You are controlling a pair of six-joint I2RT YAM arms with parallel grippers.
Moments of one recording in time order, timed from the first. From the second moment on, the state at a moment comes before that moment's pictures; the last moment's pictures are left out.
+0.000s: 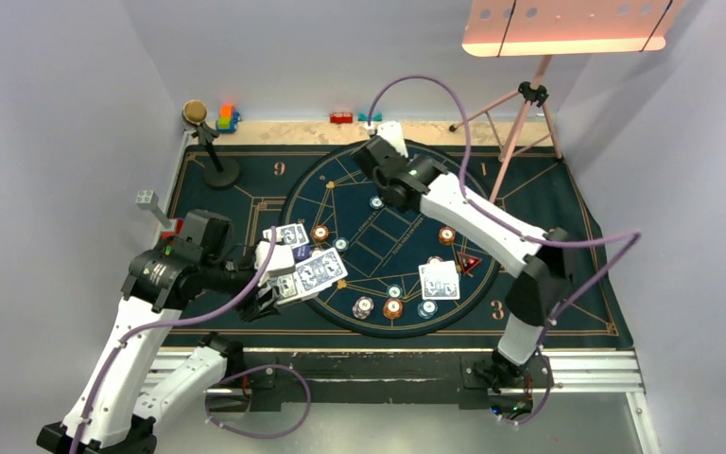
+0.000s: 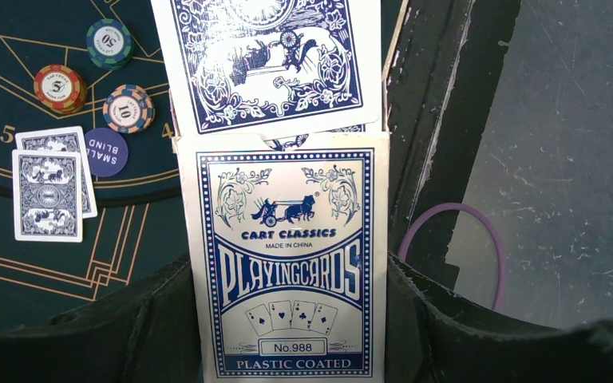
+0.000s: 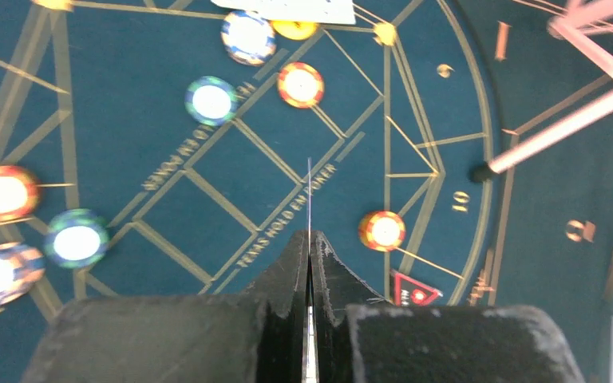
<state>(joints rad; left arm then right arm) -0.35 0.80 1.09 -1.33 0.63 0.72 0.80 1.72 1.70 -0.89 0.62 0.38</state>
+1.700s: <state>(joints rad) -0.35 0.83 1.11 -1.35 0.62 0.72 0.67 1.38 1.34 -0.55 -0.01 0.55</state>
